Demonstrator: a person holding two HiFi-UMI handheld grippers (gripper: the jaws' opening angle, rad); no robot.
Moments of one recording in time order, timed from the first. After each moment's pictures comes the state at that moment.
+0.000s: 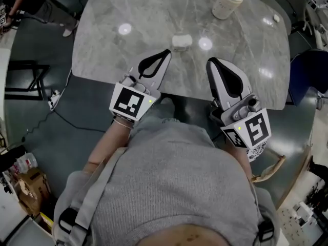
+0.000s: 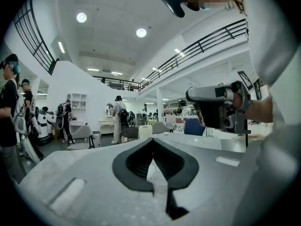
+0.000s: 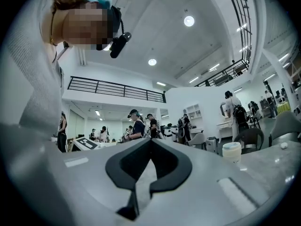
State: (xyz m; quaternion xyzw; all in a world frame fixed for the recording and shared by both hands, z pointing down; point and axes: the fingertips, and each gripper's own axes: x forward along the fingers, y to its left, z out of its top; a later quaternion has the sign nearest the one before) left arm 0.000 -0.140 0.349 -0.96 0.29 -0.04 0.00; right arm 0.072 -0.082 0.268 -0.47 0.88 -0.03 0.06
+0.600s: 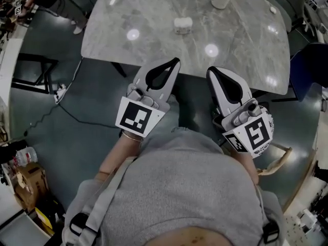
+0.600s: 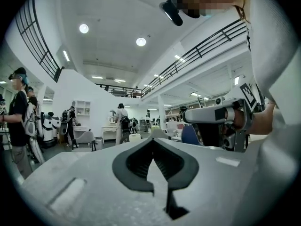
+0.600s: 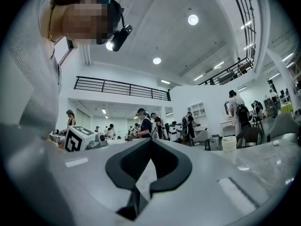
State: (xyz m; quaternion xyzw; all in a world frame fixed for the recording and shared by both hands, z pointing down) left arm -0.005 -0.002 0.304 -0.95 0.31 -0.01 0.02; right arm 0.055 0.043 0.269 -0.45 0.89 -0.02 0.05
